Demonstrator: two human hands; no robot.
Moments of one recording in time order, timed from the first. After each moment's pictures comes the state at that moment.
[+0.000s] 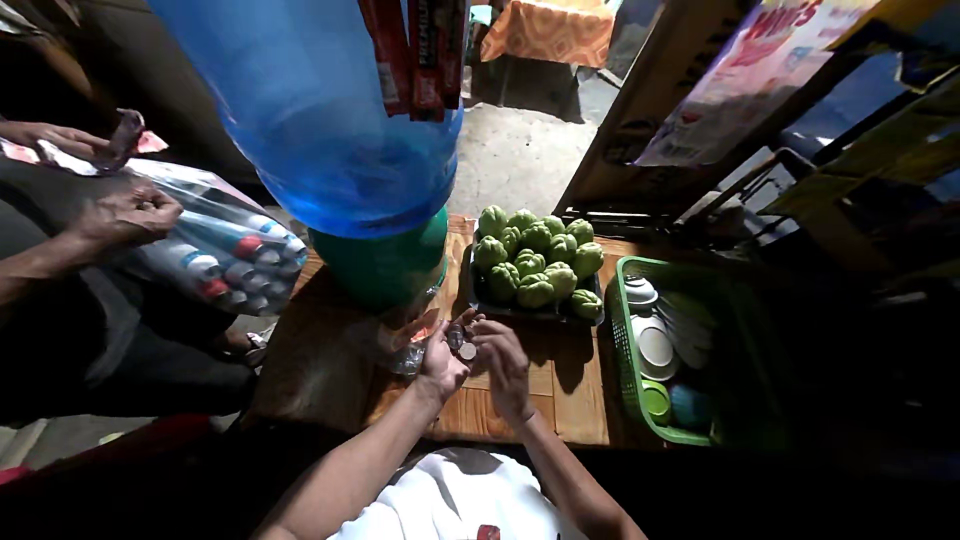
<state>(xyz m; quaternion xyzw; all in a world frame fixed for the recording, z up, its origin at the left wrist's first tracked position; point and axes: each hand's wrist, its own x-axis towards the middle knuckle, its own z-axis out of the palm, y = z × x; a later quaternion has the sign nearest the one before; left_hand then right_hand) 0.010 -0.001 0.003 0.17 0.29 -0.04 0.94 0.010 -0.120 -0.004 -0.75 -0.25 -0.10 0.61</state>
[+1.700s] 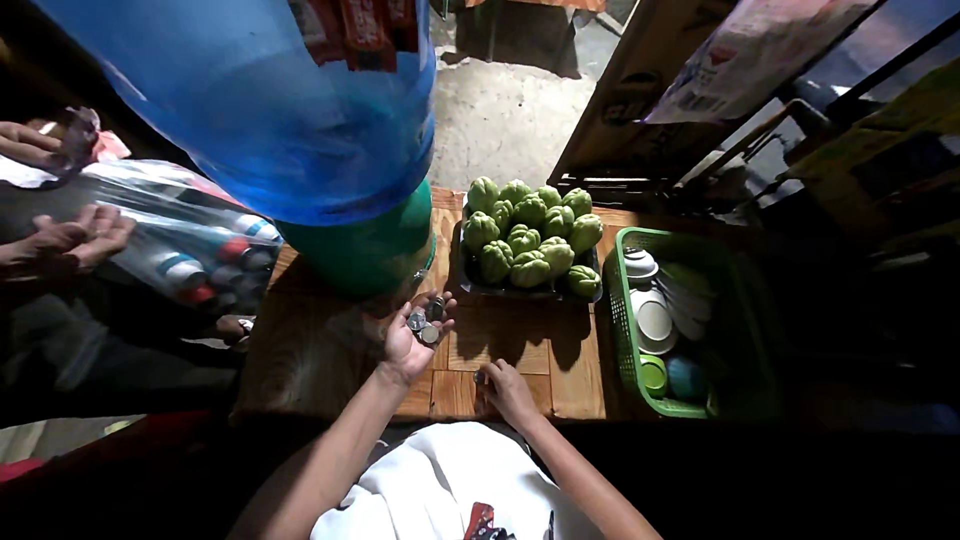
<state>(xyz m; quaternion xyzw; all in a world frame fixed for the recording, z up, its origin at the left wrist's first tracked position) 0.016 0.040 -0.019 0.21 0.30 -0.03 0.93 -0.009 -0.179 -0.108 -0.91 -0.17 0.29 0.24</state>
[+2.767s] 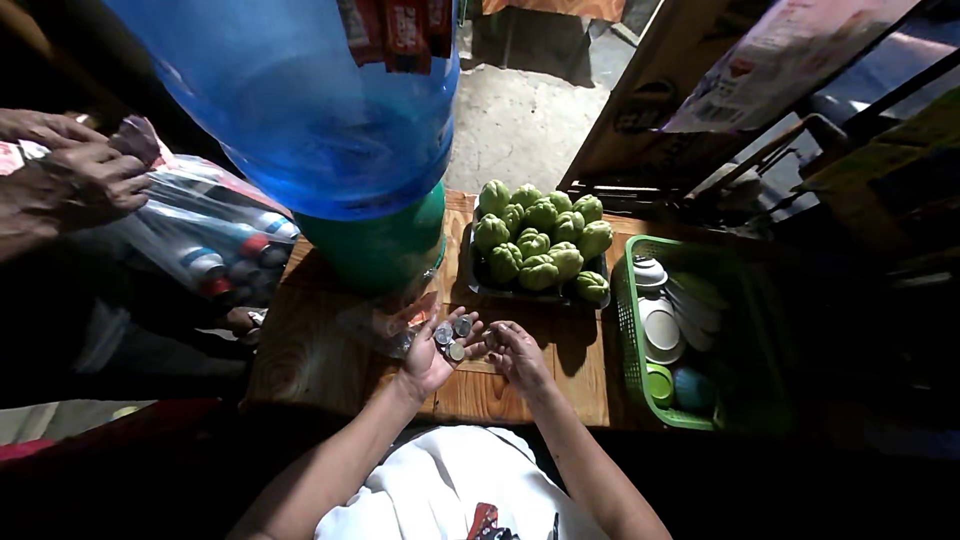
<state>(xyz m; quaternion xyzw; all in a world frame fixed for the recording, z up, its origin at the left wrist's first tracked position) -0.004 0.021 -0.025 0.22 0.26 -0.11 0.94 0.028 -0.144 -0.012 -0.53 0.15 0.28 0.79</state>
